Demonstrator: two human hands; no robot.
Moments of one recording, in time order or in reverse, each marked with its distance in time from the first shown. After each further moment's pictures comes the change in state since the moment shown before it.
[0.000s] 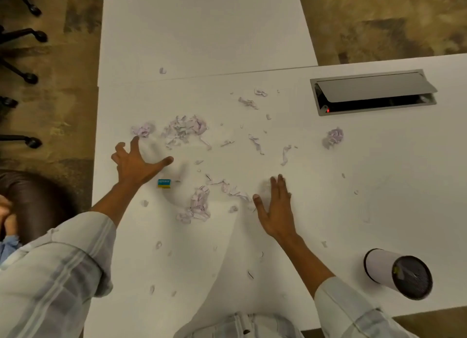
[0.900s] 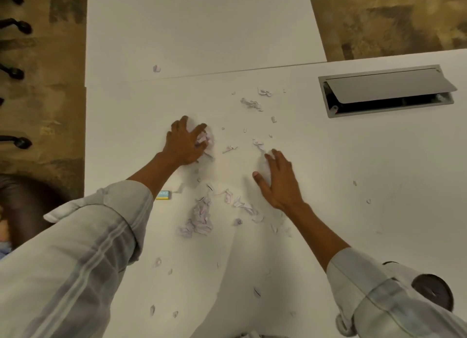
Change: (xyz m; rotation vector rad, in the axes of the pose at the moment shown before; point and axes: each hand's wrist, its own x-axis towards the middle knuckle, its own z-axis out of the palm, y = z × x) left_hand 0.055 0.105 0.058 0.316 -0.187 0.582; right_hand 0.097 -0.021 -0.020 -0.167 -0.012 -0.162
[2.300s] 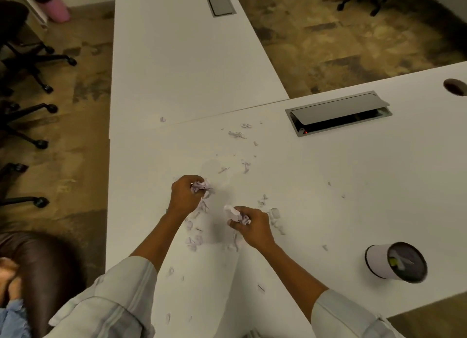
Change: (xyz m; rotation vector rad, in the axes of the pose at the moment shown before) left_hand -0.148 0.065 -0.038 -0.610 0.282 -0.088; right_hand -0.118 -0.087 0.001 0.680 0.072 0.137
